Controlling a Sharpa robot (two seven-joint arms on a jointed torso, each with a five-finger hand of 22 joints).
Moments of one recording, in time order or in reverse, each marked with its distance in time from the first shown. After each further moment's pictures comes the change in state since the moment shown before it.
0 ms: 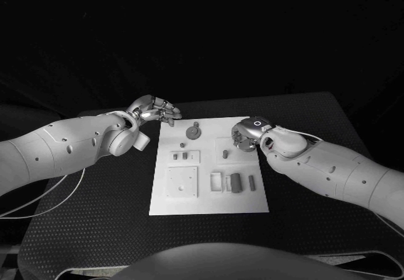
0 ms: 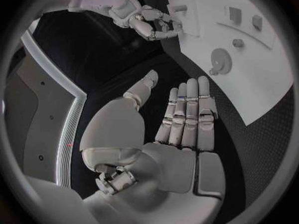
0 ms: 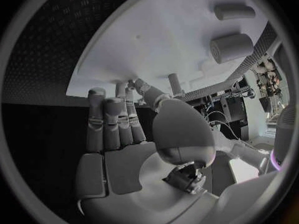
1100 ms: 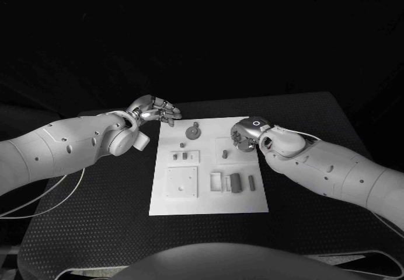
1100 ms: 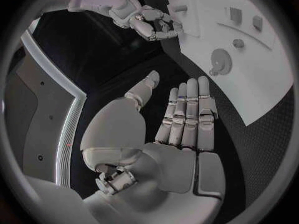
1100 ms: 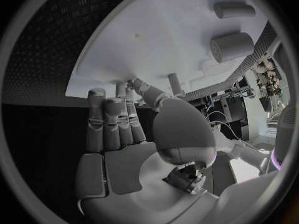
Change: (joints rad) left arm 0.001 0.000 0.000 0.000 0.000 0.003 -0.007; left_hand 0.004 -0.004 -0.003 -0.003 0.000 0.000 0.000 0.000 -0.001 0.000 0.000 0.000 -0.003 0.000 0.000 -0.005 0.003 -0.002 0.000 0.000 -0.001 -0.003; right arm 0.000 0.011 -0.001 -0.012 0.003 0.007 0.001; right_hand 0.022 -0.017 0.075 0.001 0.000 0.014 -0.003 0.004 0.011 0.010 -0.003 -0.008 0.015 0.007 -0.004 -0.004 0.006 0.000 0.002 0.005 0.013 0.000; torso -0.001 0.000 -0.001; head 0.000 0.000
